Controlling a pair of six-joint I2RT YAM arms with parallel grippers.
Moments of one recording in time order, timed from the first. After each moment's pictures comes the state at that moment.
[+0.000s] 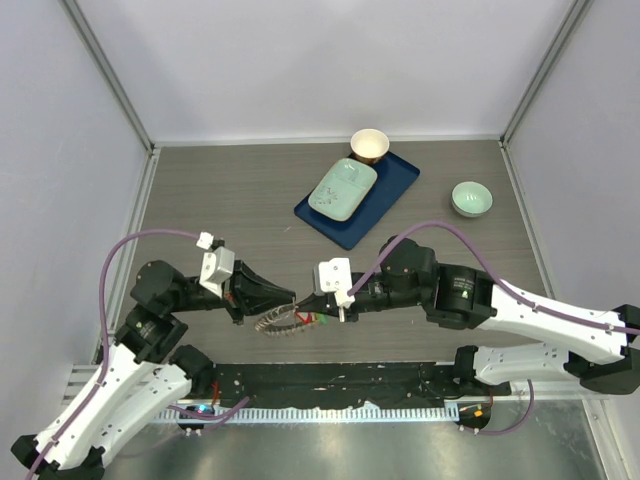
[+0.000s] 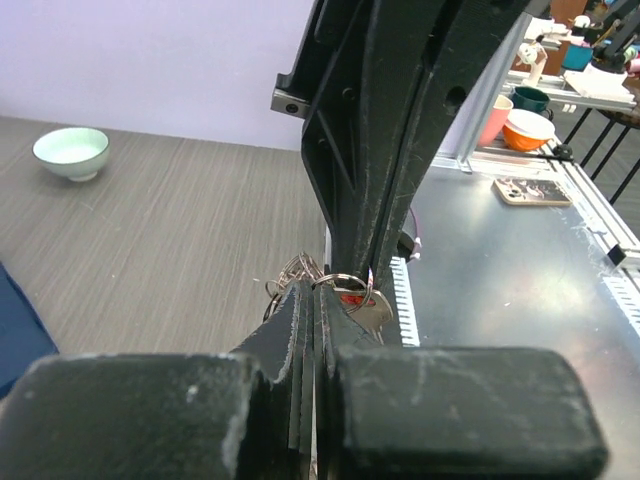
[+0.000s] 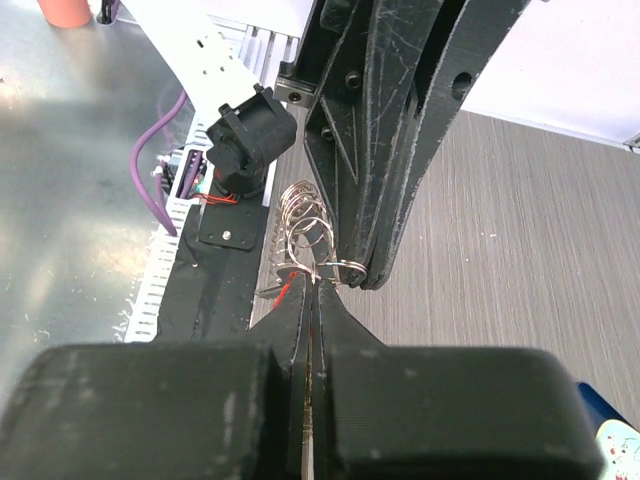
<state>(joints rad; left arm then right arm) -0.61 0.54 0.69 0.00 0.89 -0.25 1.27 1.07 1.18 -0.33 -0.32 -0.31</state>
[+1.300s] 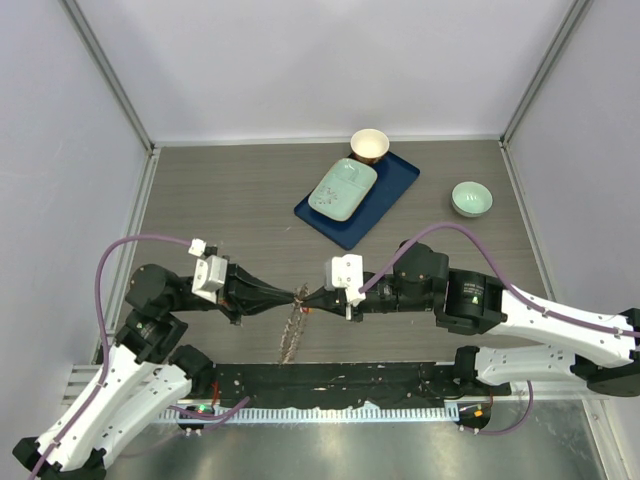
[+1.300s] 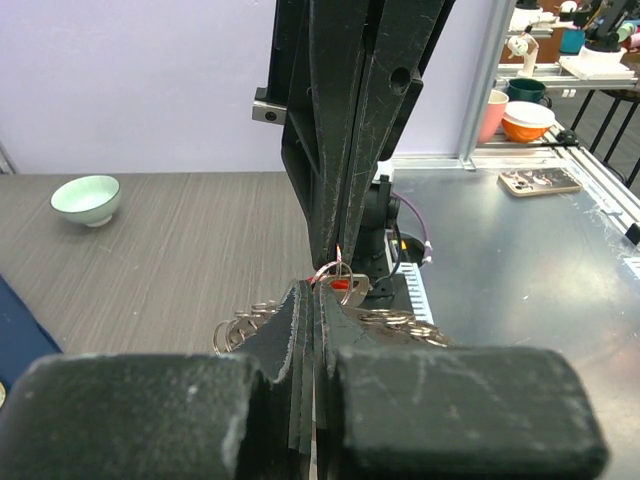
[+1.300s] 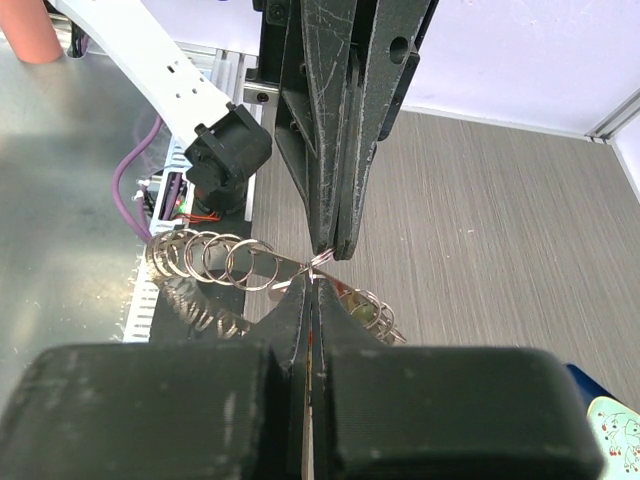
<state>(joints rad) -0.60 0.52 0.66 0.12 0.97 -0.22 1.27 1.01 1.13 -0.27 -0.22 -0.26</state>
